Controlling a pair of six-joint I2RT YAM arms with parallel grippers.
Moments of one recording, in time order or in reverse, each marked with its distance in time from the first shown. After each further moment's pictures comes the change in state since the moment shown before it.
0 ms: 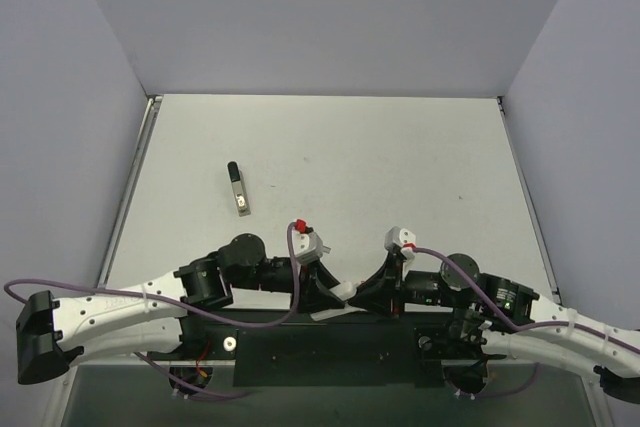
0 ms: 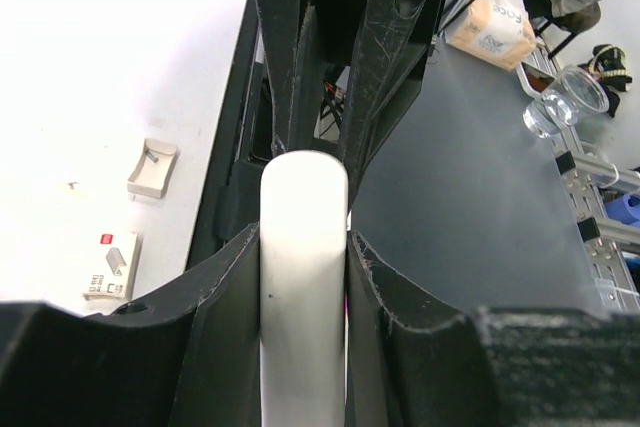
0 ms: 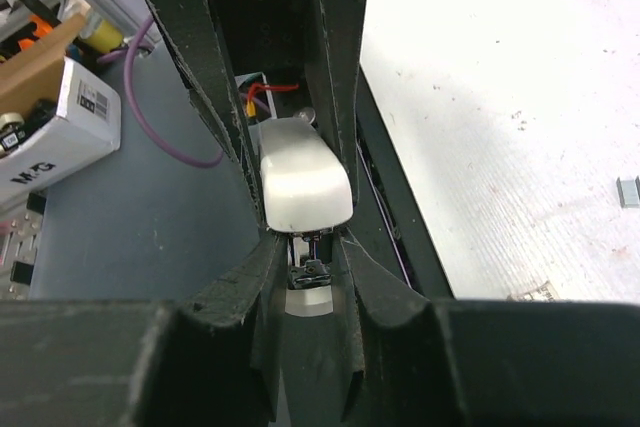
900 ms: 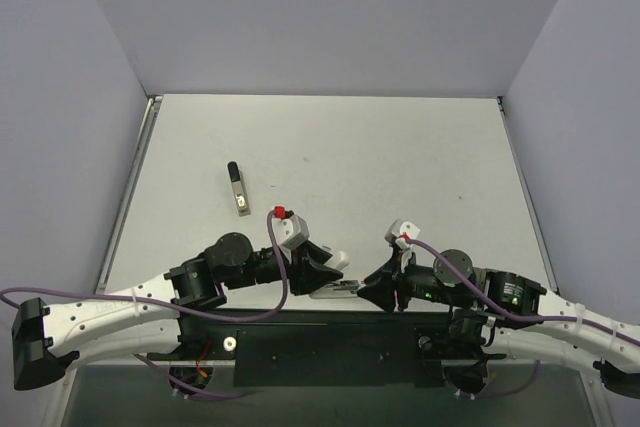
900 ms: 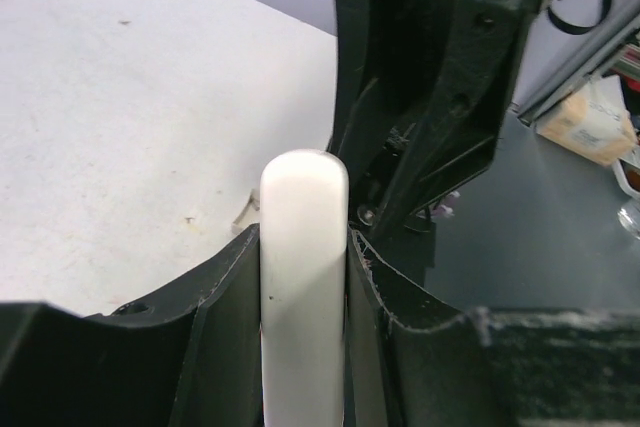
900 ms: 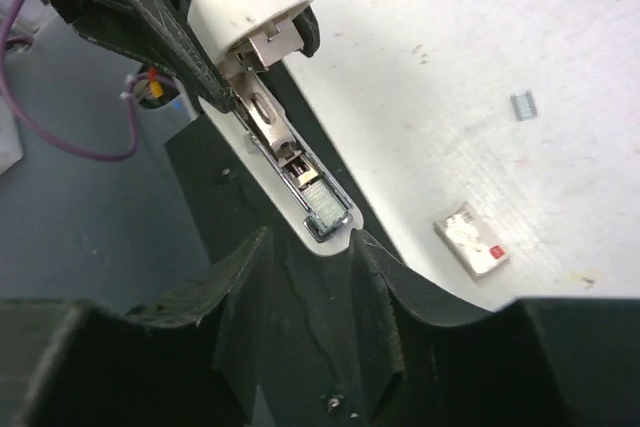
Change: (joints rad) left arm 0.008 -0.071 0.000 0.034 -0.229 0.024; right arm 0.019 0.050 0.102 -0.219 0.187 0.019
